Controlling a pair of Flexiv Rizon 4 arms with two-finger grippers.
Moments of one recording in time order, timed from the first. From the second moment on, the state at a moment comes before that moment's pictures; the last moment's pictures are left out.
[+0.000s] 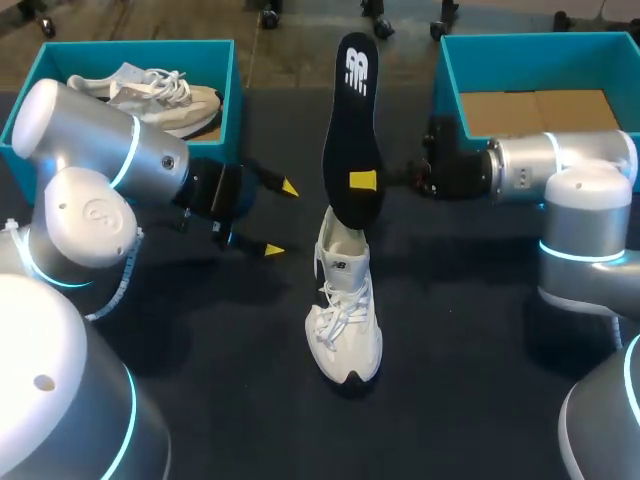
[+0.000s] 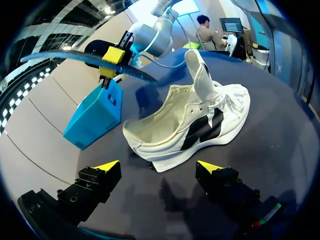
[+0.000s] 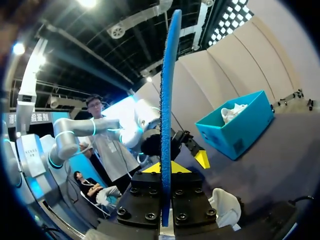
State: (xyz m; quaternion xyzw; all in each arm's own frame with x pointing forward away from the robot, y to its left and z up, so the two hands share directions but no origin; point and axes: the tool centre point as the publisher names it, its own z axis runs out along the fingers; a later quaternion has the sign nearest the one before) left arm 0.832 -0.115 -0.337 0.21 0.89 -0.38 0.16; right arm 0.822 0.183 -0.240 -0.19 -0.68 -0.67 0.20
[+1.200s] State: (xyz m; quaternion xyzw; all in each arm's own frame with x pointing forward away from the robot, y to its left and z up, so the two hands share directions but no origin) left arm 0.825 -0.128 -0.343 0.11 0.91 -0.40 0.02; right arm 0.841 0.195 -0.290 -0.19 -0.69 -0.67 0.18
